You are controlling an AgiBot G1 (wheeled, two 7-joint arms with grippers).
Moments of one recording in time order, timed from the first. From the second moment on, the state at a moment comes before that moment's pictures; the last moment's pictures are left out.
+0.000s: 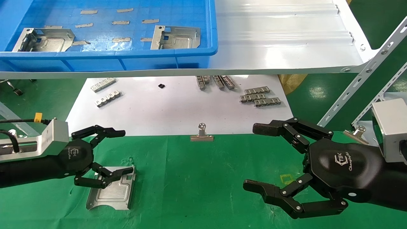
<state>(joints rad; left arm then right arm) -1.44 0.76 0.66 -0.45 0.93 1.56 0.39 1.07 -0.55 -0.38 1.21 -0.63 -1.41 0.12</state>
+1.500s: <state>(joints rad) -1.07 0.61 0.28 -1.29 0.73 1.50 -0.19 1.07 -0.55 -0.38 1.21 -0.63 -1.41 0.12</state>
